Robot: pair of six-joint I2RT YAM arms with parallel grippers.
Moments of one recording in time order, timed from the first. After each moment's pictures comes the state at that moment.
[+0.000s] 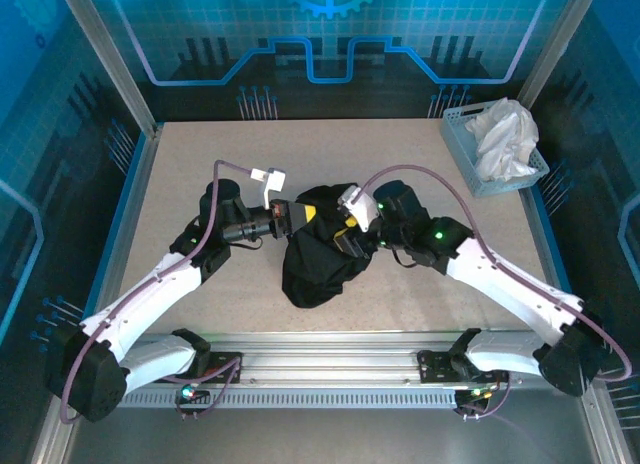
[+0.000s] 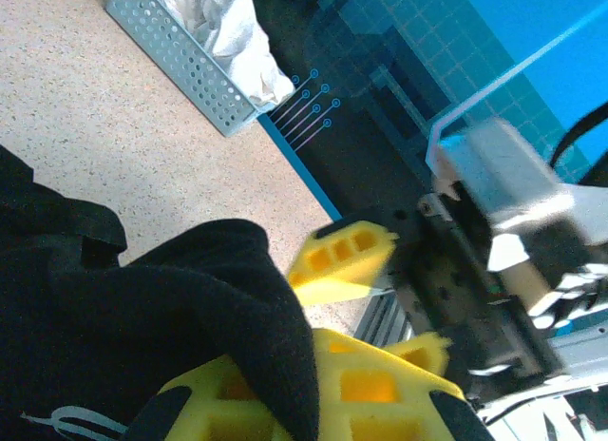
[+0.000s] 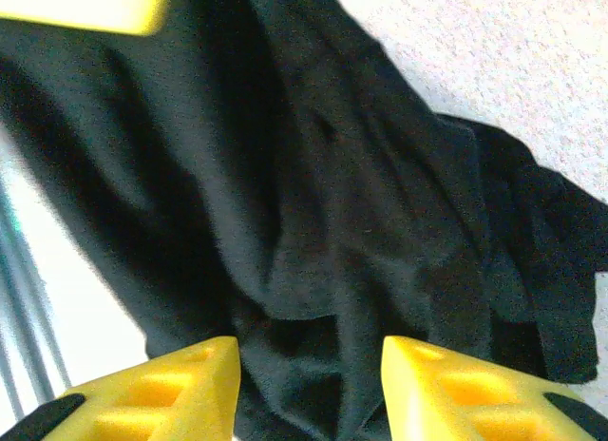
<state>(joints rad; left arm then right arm) -0.44 1.10 0.79 0.08 0.67 -0.64 0.73 1.23 1.05 -0.52 -0.15 -0.06</state>
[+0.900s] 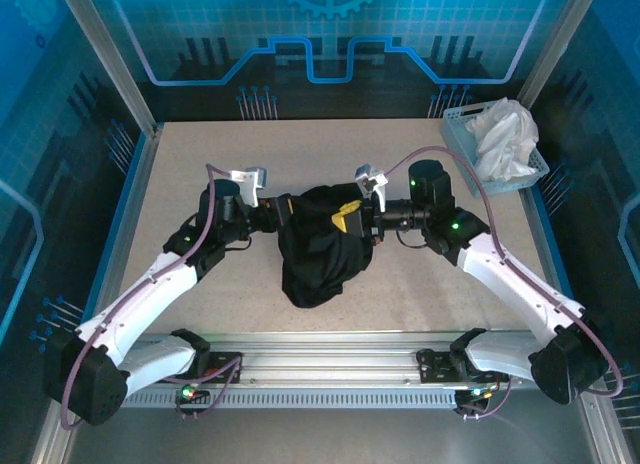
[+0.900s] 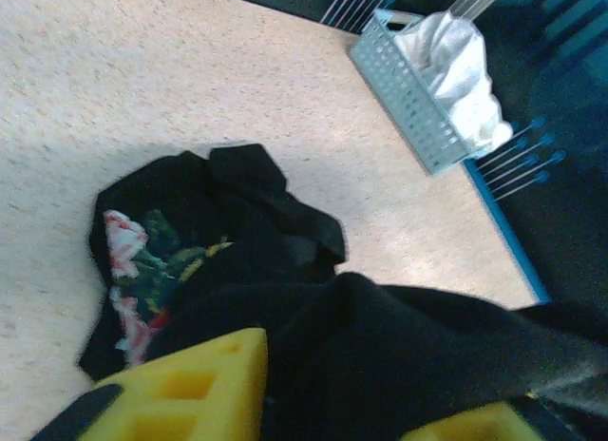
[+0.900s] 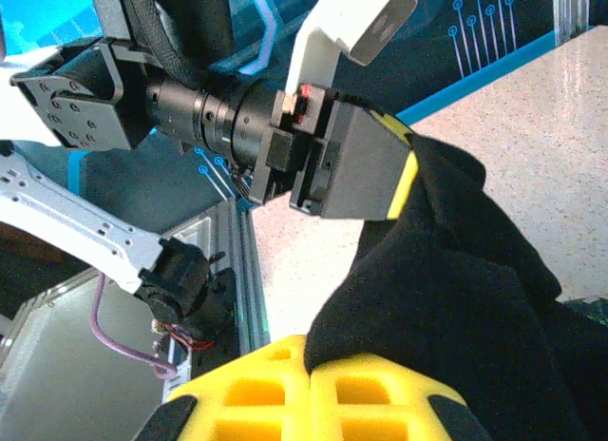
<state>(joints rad) -0.40 1.08 0.82 -0.20 0.24 -0.53 0.51 1.19 1.00 -0.17 -0.88 0.15</state>
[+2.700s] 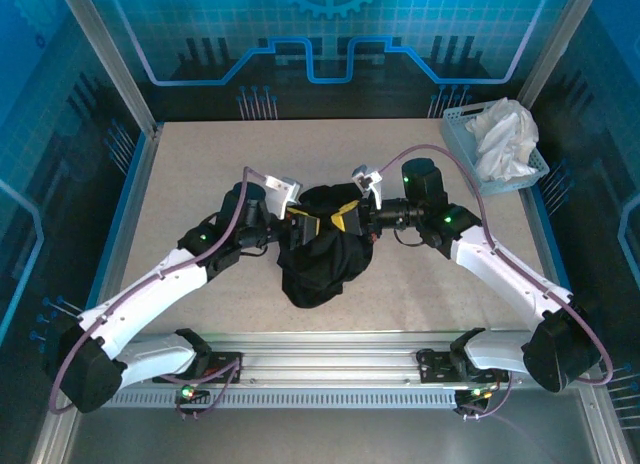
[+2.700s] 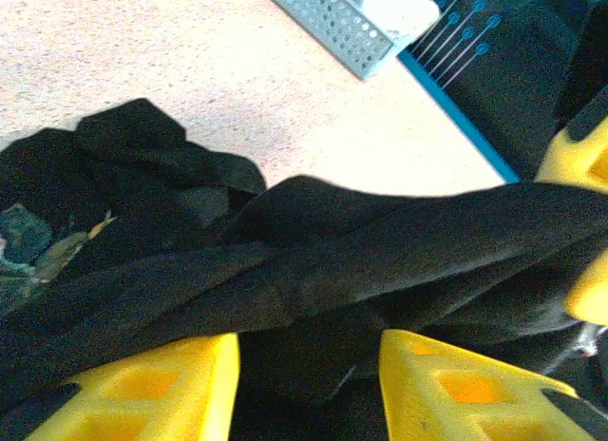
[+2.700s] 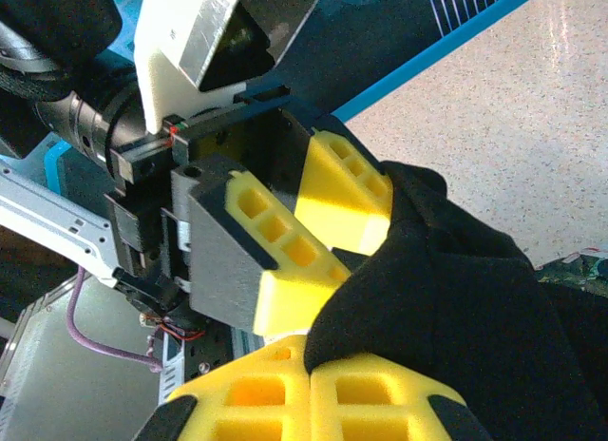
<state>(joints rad) -0.58 1.13 0.90 -0.26 0.32 -0.36 0.50 1.26 1.00 -0.21 -0.87 0.15</state>
